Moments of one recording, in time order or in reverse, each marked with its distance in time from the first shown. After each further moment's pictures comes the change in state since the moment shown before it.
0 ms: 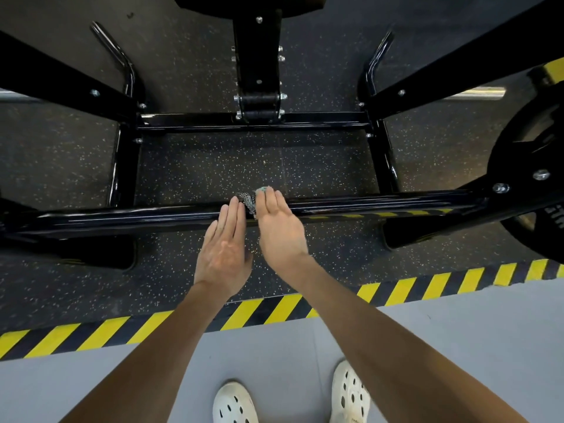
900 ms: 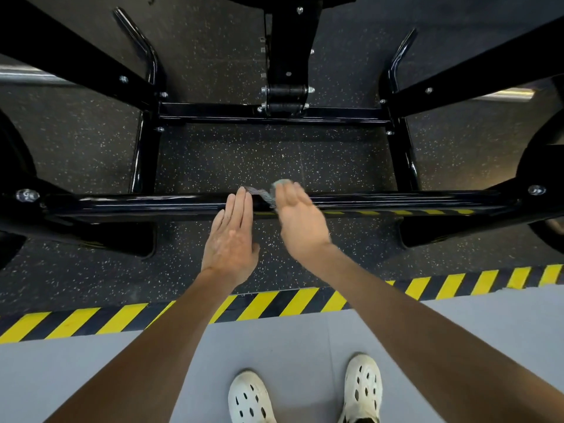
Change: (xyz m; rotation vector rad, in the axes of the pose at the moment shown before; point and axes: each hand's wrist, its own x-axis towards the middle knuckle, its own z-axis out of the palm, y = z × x) left_hand -0.008 -0.046 -0.014 0.062 -0.035 -0.030; right_hand 0.012 -0.024 -0.003 -0.095 -0.022 -0.060
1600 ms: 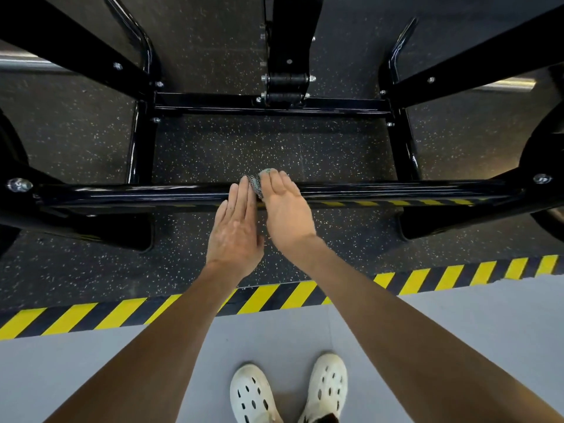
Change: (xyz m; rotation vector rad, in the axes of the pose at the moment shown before) left_hand 0.000 0.000 0.007 -0.034 0.034 0.000; right_hand 0.010 -0.031 0.001 0.036 0.028 0.042
